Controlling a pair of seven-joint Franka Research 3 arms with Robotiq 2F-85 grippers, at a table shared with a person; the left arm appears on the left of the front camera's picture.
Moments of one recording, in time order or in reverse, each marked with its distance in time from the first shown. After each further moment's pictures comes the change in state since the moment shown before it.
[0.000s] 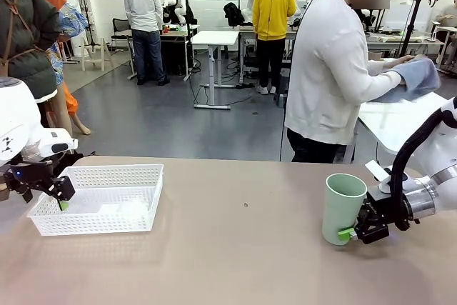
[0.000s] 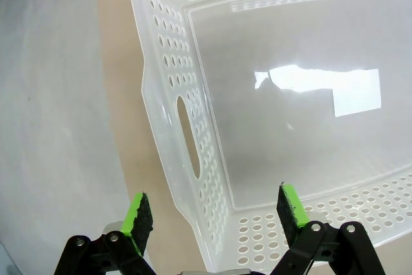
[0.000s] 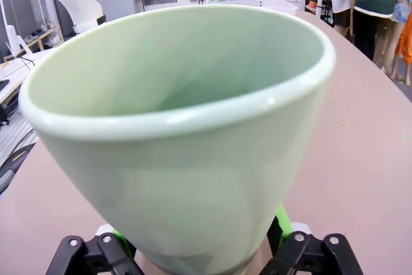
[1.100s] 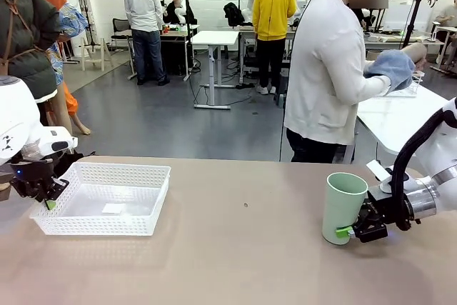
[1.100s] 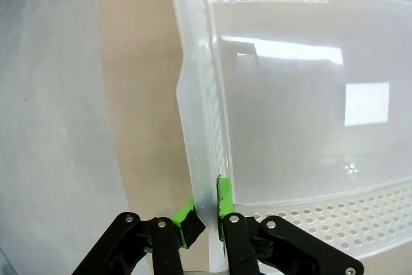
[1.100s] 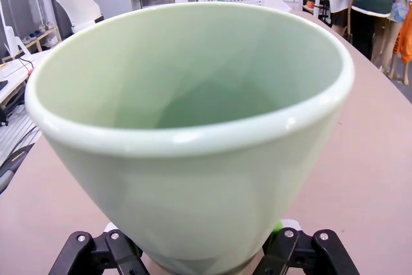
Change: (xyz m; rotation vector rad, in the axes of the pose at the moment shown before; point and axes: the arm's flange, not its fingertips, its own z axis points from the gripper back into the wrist) left arm 0.002 -0.001 0.003 -0.013 -0.008 0.014; right arm -0.001 0.000 0.003 -0.008 -0.001 -0.003
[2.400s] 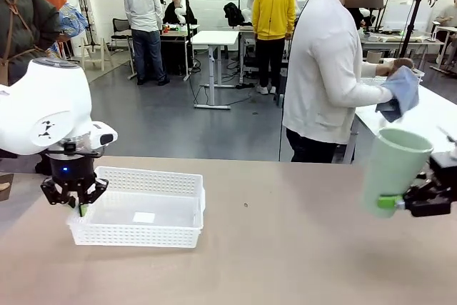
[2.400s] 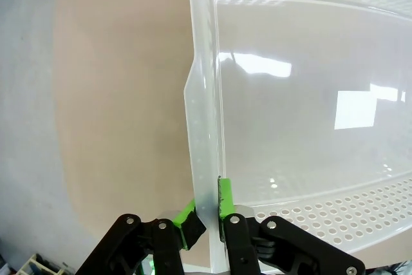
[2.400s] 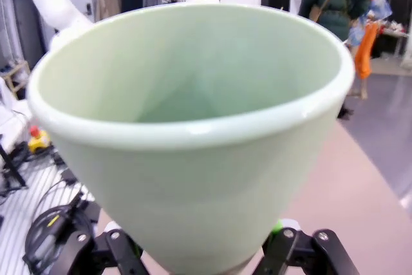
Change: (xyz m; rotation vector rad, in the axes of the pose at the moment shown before) left arm -0.023 -0.130 0.058 0.037 0.111 0.205; right arm 0.133 0.126 0.088 -0.192 -0.095 -0.016
